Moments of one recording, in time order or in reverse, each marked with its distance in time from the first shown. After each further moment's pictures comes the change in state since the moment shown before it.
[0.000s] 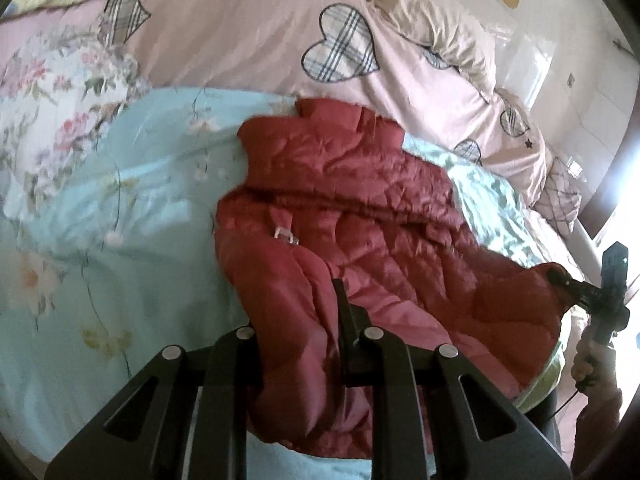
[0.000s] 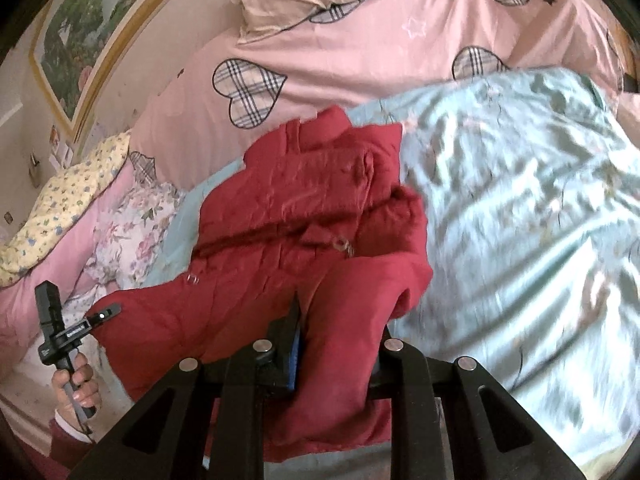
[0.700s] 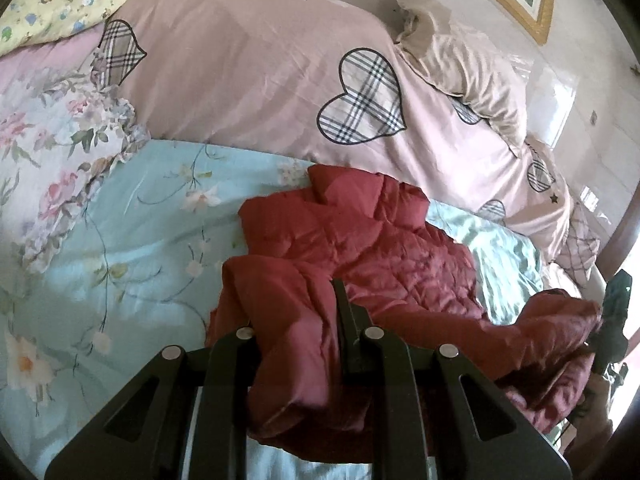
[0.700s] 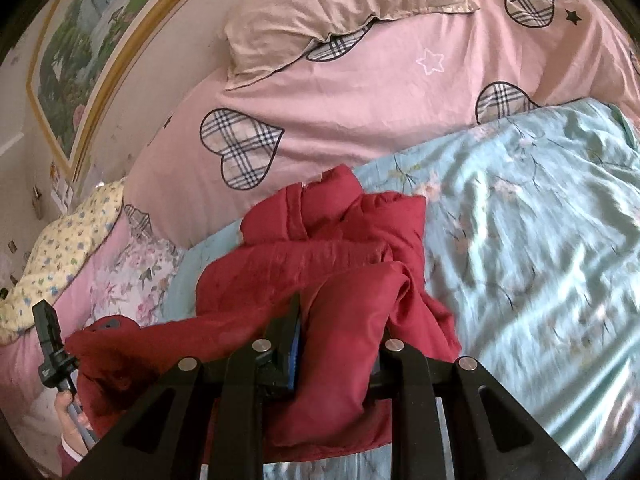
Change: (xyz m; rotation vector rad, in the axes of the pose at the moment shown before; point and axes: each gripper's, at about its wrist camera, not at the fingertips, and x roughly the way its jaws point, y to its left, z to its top) left arm 0.050 -0.004 0.102 -0.061 -0.107 0.067; right arm 0.067 -0.009 0.110 0.031 -0.105 0.052
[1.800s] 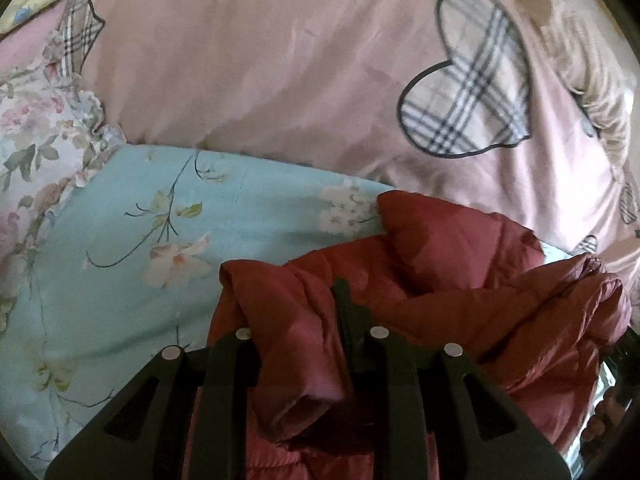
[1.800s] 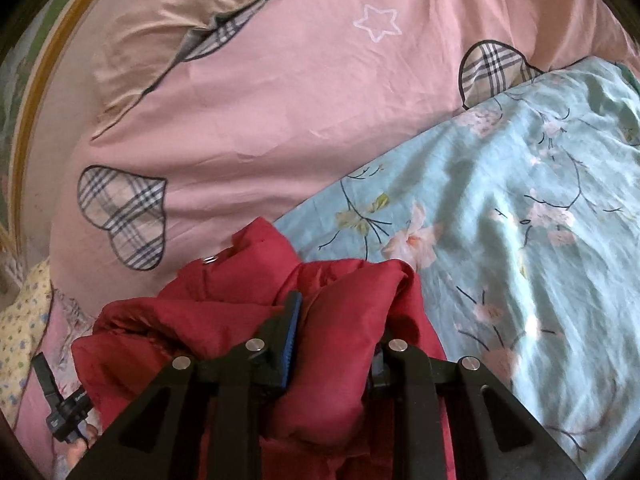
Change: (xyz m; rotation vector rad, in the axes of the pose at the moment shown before) left arm 0.212 0.025 0.087 -0.047 0.062 0.196; right arm 0.183 -0.072 0.083 0.208 -0.056 -0.134
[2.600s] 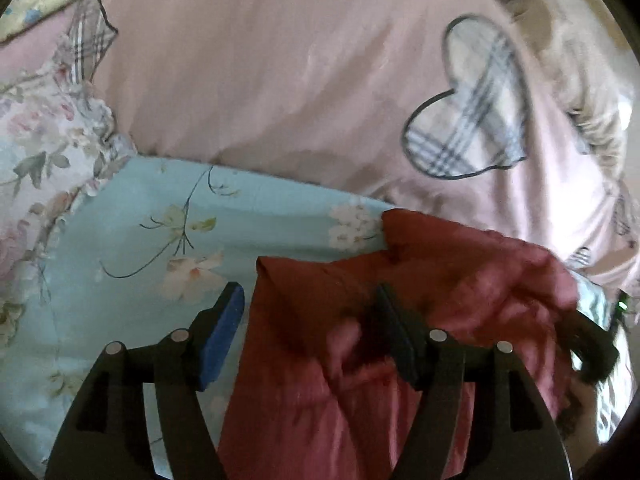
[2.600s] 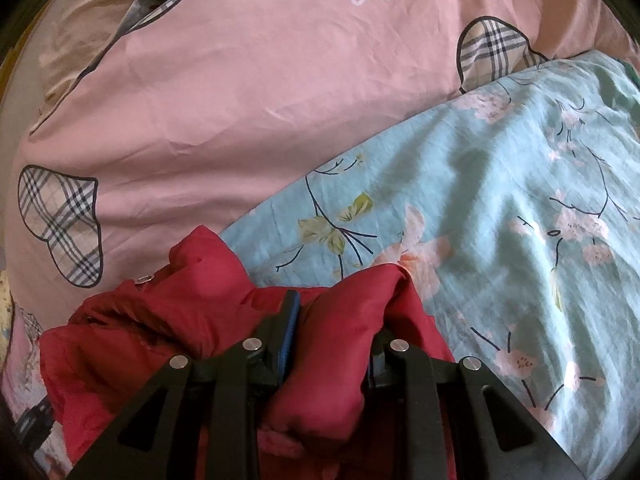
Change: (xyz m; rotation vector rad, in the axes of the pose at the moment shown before) left arm -0.037 0.015 0.003 0.000 -0.051 -0.038; right arm 0.066 -0.007 0.009 0.005 0.007 -0.128
